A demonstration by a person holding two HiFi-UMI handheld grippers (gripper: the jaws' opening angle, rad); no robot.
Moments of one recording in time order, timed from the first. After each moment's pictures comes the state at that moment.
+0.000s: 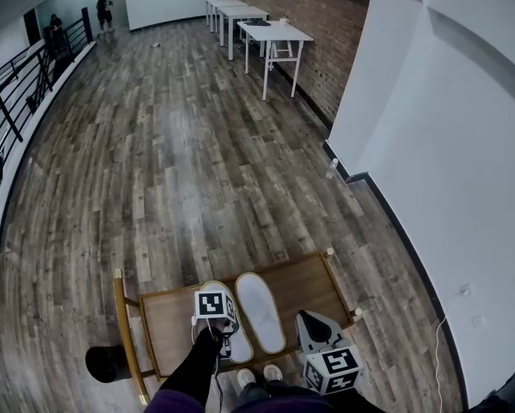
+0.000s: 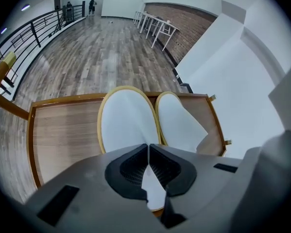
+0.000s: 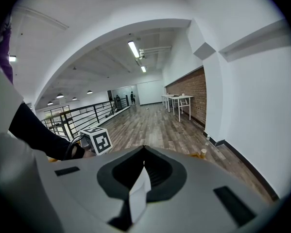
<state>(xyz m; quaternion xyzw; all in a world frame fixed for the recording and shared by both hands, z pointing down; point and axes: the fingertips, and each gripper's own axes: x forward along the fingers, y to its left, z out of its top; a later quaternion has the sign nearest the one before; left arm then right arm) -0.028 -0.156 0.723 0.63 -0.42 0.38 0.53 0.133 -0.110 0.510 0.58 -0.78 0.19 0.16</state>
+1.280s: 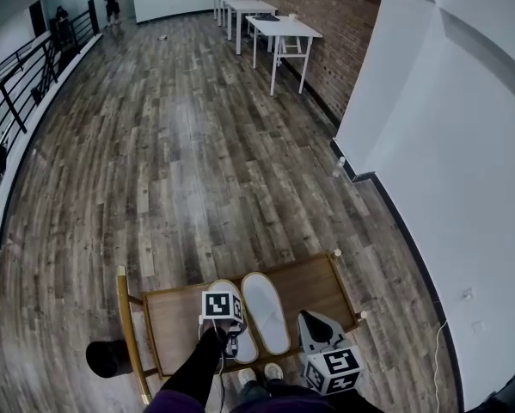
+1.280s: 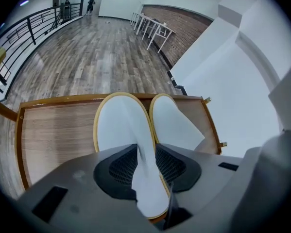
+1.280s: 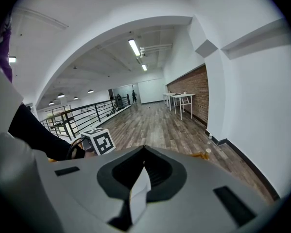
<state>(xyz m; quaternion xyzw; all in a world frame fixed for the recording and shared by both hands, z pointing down) -0.013 -0.165 0.725 0.66 -0.40 0.36 0.53 0.124 -0.123 0.515 0.57 -0.78 0.20 0.16</state>
